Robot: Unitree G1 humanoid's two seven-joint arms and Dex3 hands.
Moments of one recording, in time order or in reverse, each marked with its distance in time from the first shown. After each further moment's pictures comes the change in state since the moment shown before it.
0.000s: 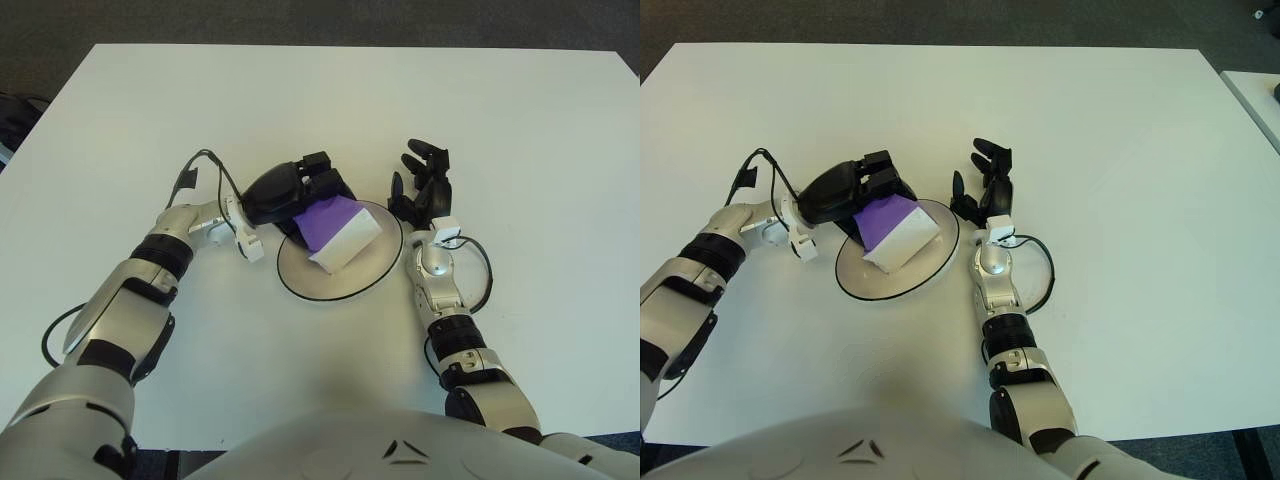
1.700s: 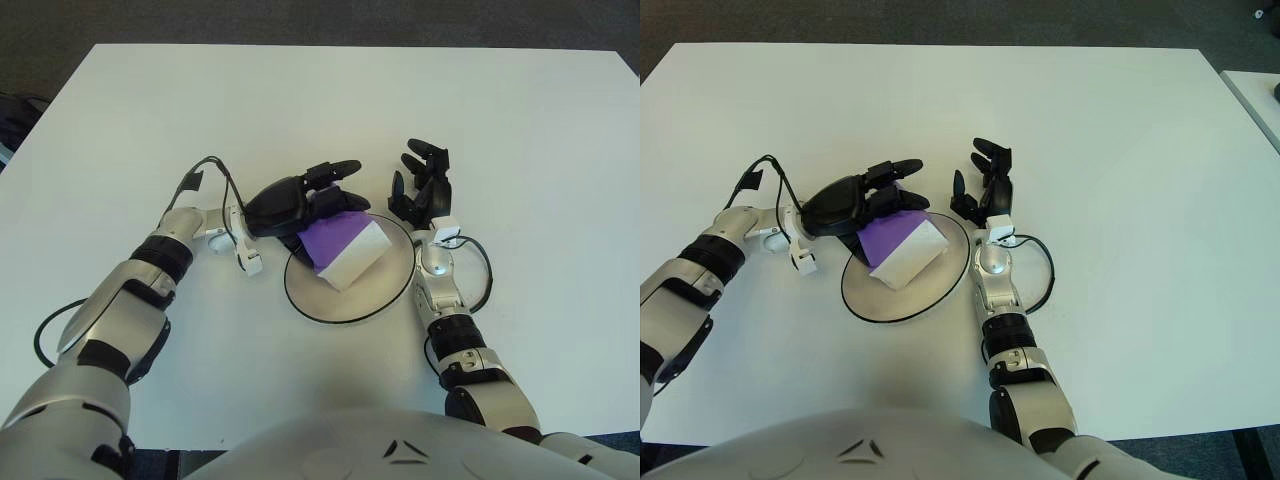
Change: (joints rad) left arm 0.000 0.032 -0.067 -0.047 0.156 0.054 0.170; right arm -0.001 0.001 0.001 0.000 -0.002 0.023 -0.009
